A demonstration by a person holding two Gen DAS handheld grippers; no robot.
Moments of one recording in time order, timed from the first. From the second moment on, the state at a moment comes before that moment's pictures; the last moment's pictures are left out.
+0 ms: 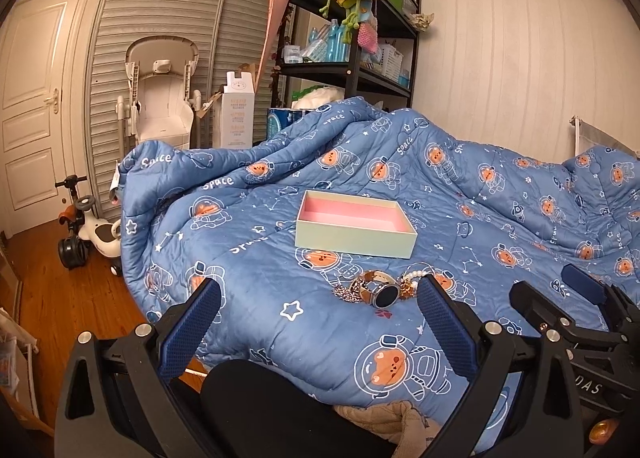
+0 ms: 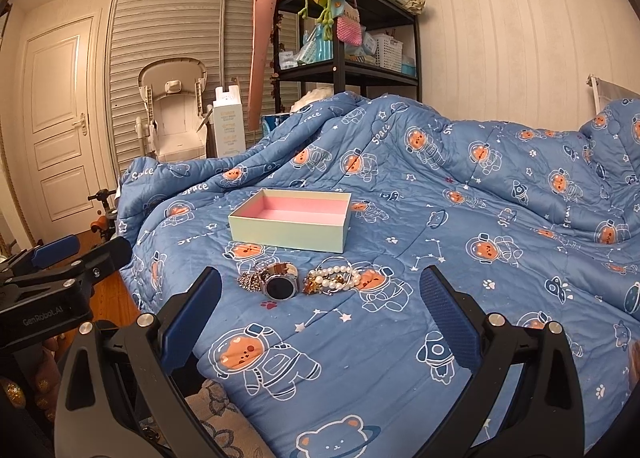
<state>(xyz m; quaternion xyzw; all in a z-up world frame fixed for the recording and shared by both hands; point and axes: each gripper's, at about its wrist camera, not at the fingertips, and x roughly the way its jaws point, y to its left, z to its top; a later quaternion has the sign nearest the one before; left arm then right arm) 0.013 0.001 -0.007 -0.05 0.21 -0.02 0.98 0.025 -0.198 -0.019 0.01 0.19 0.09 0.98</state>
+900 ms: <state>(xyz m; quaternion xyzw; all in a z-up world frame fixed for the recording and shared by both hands) 0.127 -0.006 -0.077 0.01 0.36 -0.16 0.92 0.170 -0.213 -0.076 -0.01 0.39 0.23 0.89</state>
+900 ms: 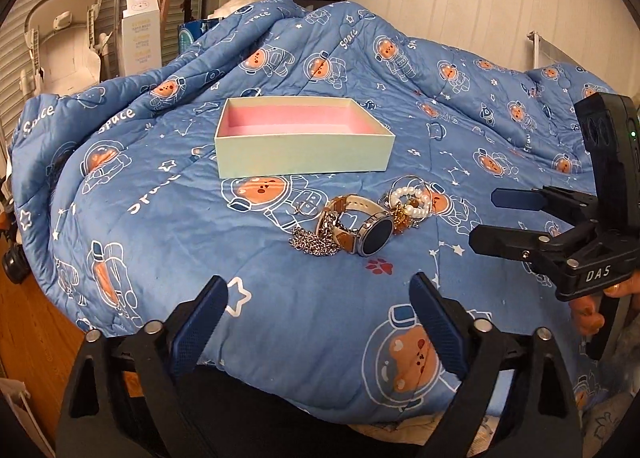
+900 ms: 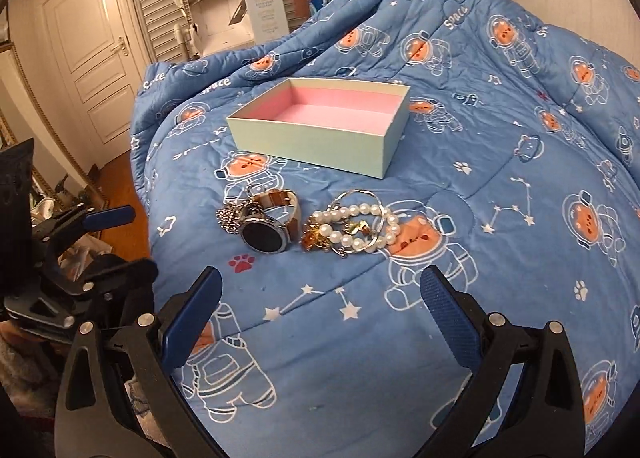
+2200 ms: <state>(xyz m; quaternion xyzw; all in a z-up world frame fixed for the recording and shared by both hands) 0.177 -0.009 -0.095 0.02 0.36 -0.23 0.91 0.240 -0.230 -0.095 0.01 0.43 0.18 0.88</state>
